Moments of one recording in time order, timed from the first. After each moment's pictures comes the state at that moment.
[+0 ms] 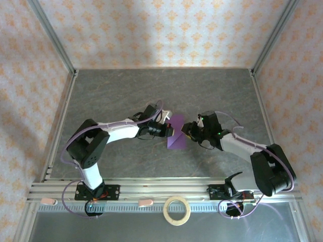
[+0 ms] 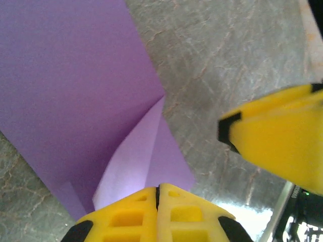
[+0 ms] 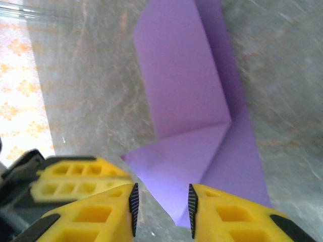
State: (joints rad) left arm -0.63 1.78 0.99 -0.07 0.48 -0.52; right arm 0.43 1.32 0.55 0.00 -0.44 1.01
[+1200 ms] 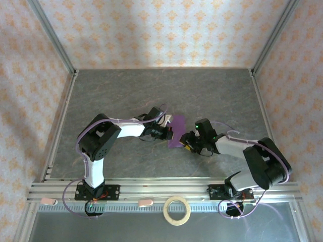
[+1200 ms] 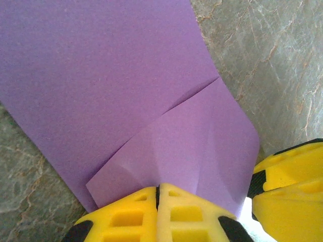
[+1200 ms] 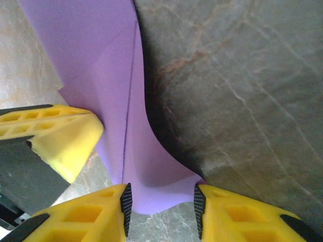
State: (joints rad) left arm -0.63 1.92 1.03 -0.08 0.47 -0.49; right arm 0.50 1.42 0.50 -0.02 -0.42 1.12
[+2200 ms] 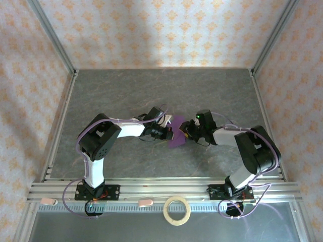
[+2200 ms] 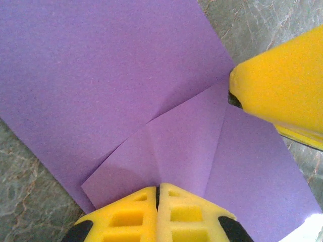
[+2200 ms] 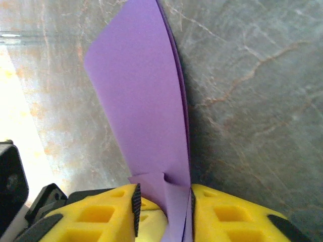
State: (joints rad) left arm -0.63 1.92 1.03 -0.08 0.48 -0.46; right arm 0.40 1.60 0.60 0.20 -0.45 1.10
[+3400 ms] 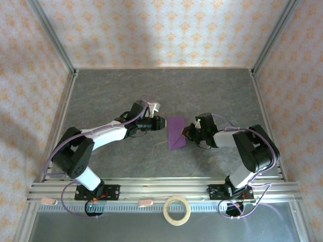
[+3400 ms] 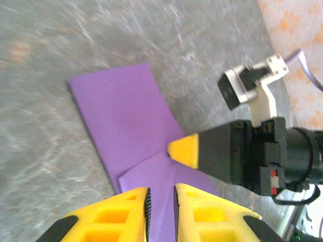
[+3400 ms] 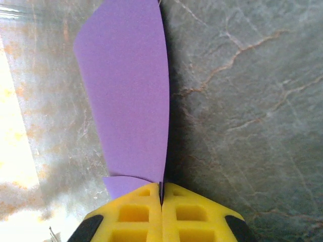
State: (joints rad) left arm -0.53 1.57 0.85 0.04 0.39 -0.60; right arm 0.39 1.61 0.54 0.27 -0.47 0.97
